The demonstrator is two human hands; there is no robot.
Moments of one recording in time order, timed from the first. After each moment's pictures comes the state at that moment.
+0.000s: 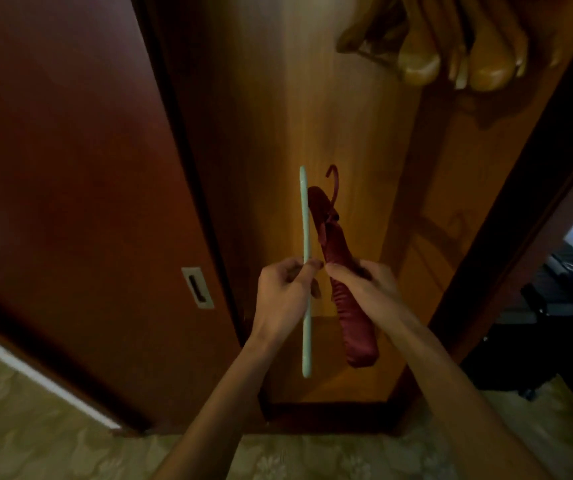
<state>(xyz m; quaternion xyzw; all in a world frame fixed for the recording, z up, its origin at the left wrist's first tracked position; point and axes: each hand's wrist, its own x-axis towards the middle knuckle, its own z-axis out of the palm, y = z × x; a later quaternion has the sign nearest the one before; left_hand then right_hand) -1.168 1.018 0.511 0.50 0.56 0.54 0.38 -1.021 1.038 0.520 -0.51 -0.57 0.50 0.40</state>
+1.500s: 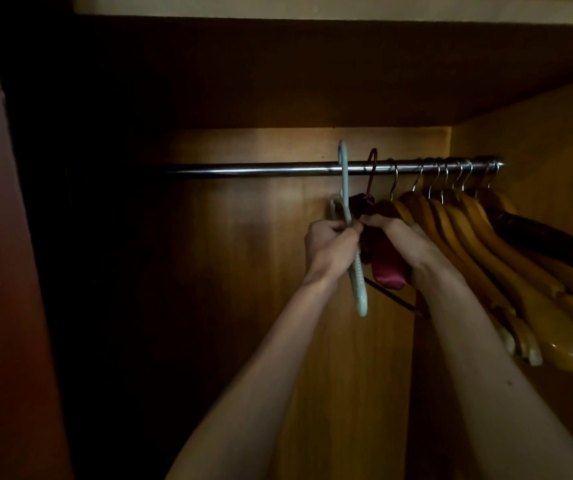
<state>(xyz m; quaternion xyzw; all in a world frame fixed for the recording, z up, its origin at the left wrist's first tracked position) -1.147 1.399 0.791 0.57 0.42 0.63 0.32 -1.033 1.362 0.812 -0.49 -0.55 0.37 0.57</state>
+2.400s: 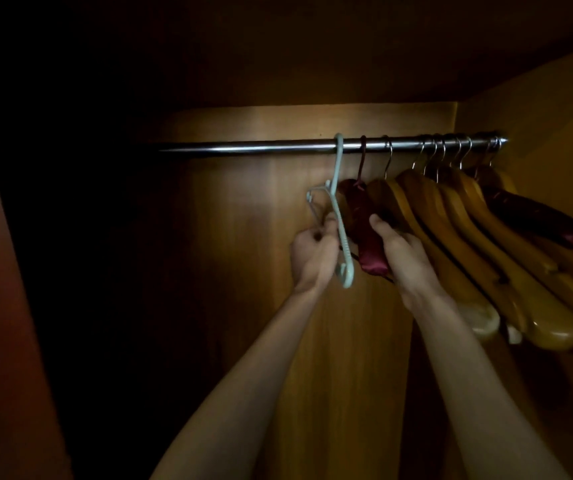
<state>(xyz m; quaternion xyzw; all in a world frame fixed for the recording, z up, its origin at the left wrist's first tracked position) -1.139 1.399 0.746 0.52 0.48 0.66 0.27 -1.015 1.363 0.753 -0.45 -0.51 0.37 0.63</state>
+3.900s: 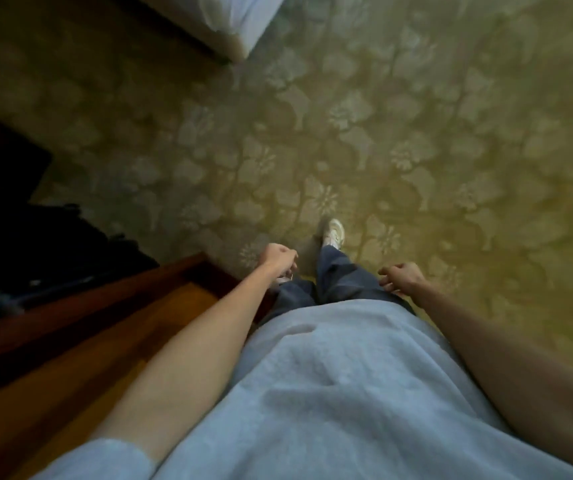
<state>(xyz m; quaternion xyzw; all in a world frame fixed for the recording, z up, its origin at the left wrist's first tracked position) -1.010 0.929 0.116 0.80 0.02 -0.57 0.17 -1.248 0.768 0.098 -0.47 0.66 0.28 0.50</state>
